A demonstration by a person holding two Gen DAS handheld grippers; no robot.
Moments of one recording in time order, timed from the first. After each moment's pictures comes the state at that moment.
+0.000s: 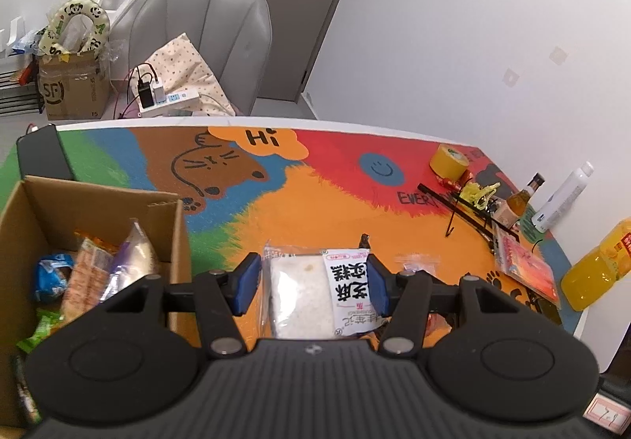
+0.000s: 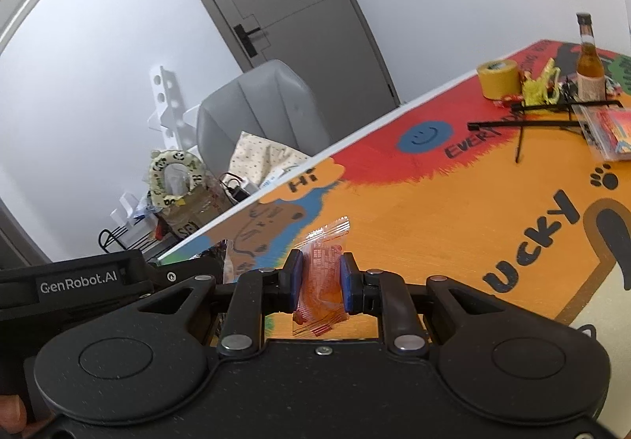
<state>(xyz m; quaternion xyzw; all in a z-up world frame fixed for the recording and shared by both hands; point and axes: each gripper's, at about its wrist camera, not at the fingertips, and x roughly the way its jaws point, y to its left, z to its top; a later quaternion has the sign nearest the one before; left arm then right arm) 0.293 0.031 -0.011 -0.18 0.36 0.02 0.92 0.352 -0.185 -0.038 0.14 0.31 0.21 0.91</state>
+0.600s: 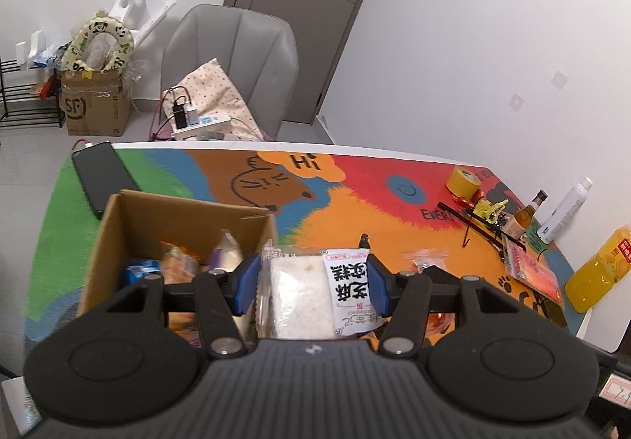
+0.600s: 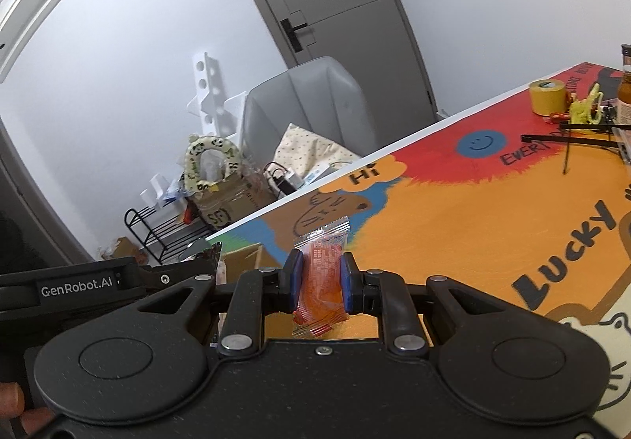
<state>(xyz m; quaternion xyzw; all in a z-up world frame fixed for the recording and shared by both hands) 0.233 0.088 0.013 -0.18 0.33 0.04 0.93 0.309 -0.136 -0.016 0.11 0.30 0.26 0.91</state>
